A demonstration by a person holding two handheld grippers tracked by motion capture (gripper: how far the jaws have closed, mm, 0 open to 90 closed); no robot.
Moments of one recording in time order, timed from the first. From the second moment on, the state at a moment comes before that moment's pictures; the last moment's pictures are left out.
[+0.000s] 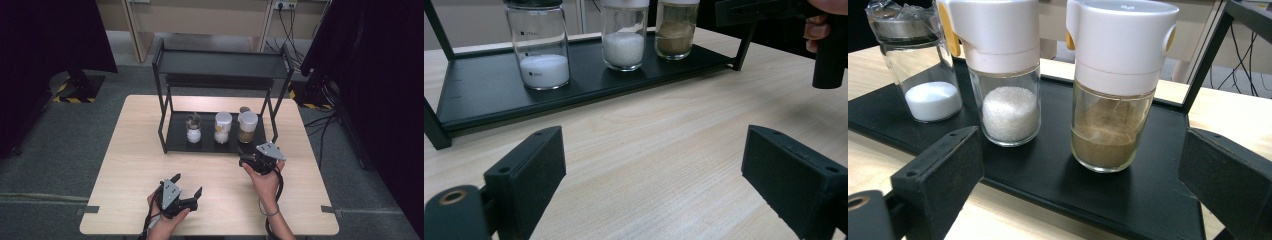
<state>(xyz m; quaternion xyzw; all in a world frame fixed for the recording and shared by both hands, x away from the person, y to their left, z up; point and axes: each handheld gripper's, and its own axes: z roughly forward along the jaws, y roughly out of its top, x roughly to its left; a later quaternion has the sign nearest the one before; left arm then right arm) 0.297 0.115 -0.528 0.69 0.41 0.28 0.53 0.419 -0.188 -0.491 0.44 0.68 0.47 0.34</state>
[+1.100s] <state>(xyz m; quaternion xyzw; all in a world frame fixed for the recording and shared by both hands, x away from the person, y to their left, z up) 0.297 0.115 -0.528 0.69 0.41 0.28 0.53 0.394 -0.206 -0.495 0.44 0.69 0.48 0.33</state>
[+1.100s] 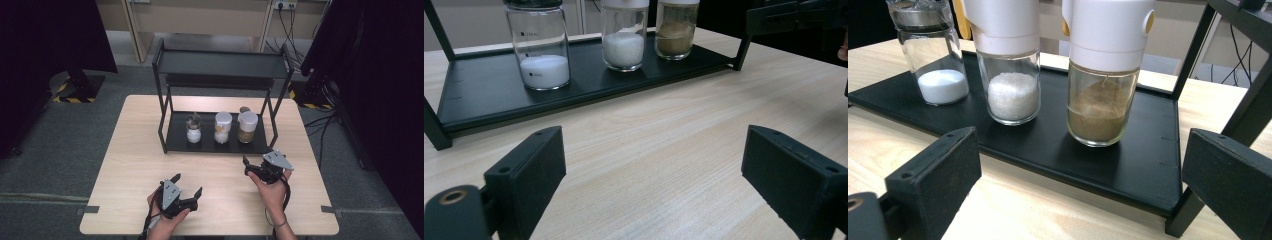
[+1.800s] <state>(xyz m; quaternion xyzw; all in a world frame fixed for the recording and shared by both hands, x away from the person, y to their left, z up) 0.297 0.115 -0.528 0.69 0.41 0.28 0.53 0.375 -0.219 -0.503 0.44 0.69 0.48 0.33</state>
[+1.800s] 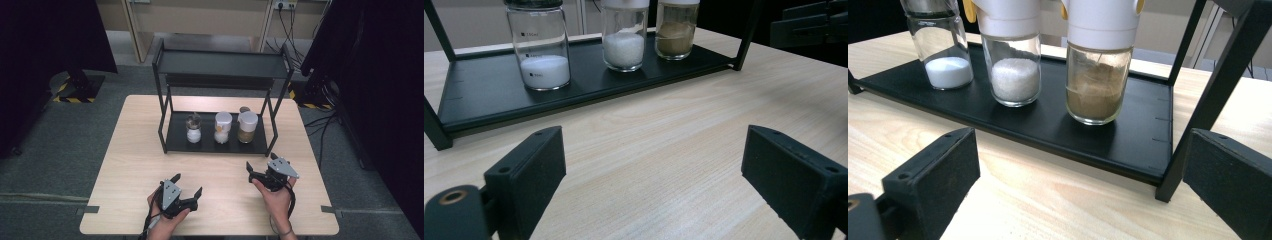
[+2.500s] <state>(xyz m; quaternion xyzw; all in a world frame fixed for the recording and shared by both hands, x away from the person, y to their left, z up) 0.297 0.115 -0.528 0.69 0.41 0.28 0.53 0.359 -0.234 -0.505 0.44 0.69 0.47 0.33</state>
